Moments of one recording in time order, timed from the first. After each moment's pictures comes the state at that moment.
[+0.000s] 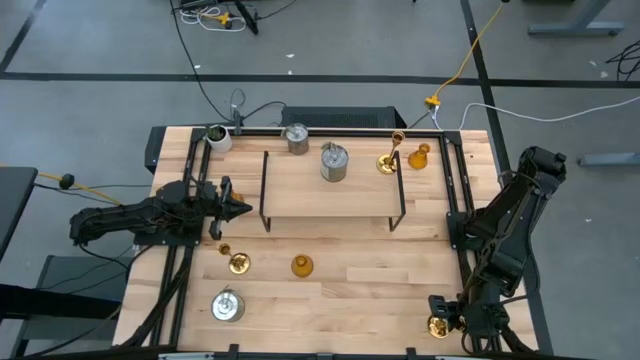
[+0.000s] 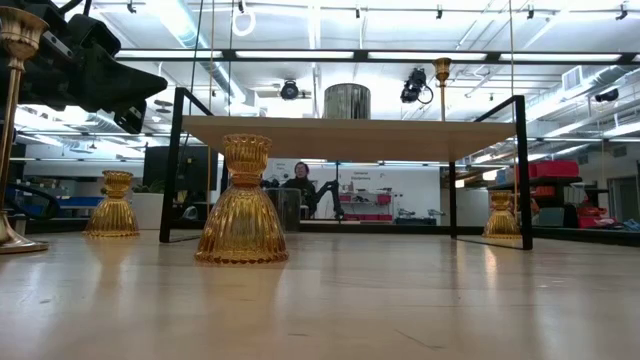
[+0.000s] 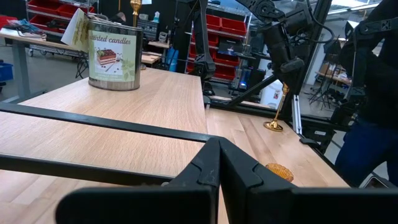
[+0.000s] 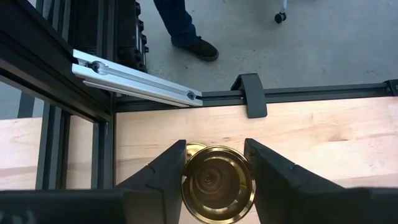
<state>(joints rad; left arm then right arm) 0.16 0.03 0.01 0.06 0.16 -0.20 1.07 1.23 0.89 -0.62 -0.20 -0.40</state>
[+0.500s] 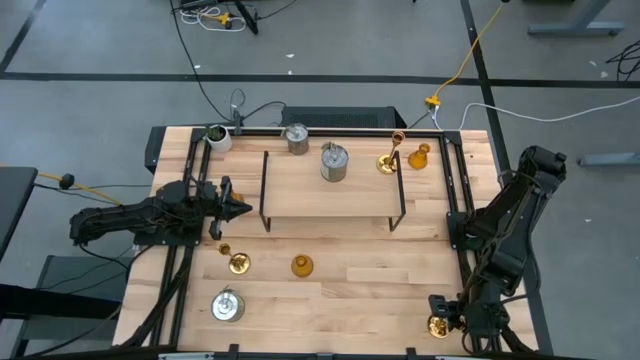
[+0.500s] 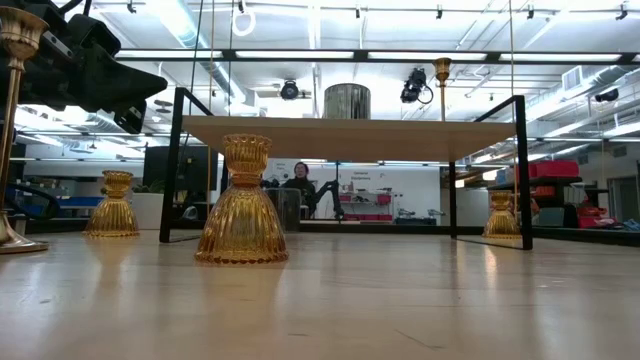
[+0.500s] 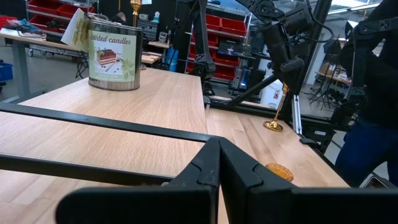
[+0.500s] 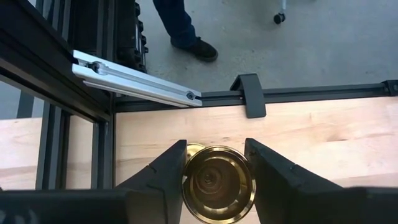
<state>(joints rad) 0.16 0.03 0.01 0.06 0.16 -0.20 1.07 1.22 0.89 -0.62 -0.20 -0.40</state>
